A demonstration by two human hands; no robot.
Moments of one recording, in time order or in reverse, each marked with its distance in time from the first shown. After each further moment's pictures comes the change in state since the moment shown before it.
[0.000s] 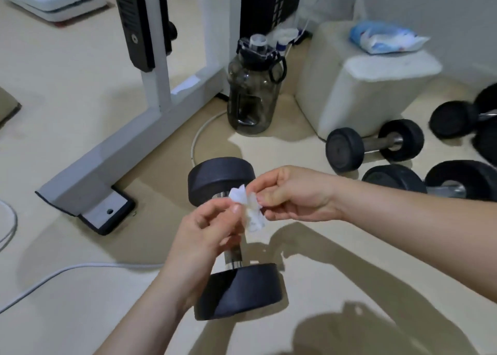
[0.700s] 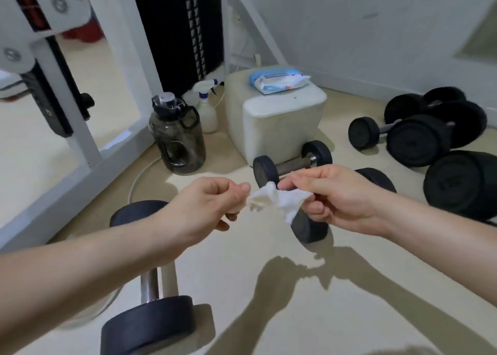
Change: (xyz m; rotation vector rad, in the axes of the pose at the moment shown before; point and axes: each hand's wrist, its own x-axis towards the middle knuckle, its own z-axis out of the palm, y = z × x) left_hand 0.009 0.079 0.180 0.543 -0.317 0.151; right_hand -0.196 0.015 -0.122 0.103 0.378 -0.307
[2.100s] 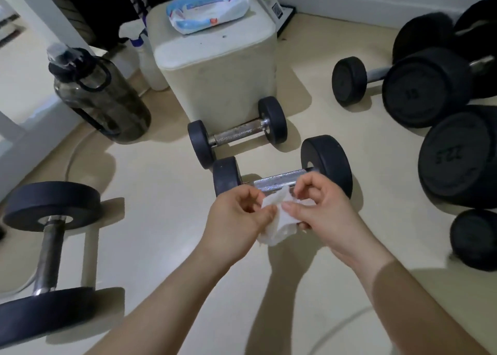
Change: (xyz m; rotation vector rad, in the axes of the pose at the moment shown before) left_hand 0.115 -0.044 0.251 0.013 0.251 -0.157; right_hand 0.006 0.116 -0.195 -0.063 0.306 -0.122
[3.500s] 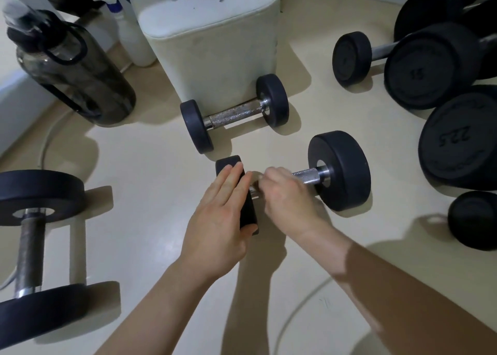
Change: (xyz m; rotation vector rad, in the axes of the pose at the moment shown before) left_hand 0.006 -0.061 -0.033 0.915 -0.038 0.450; right_hand 0.048 0.055 0.052 -1.134 0.069 -0.629
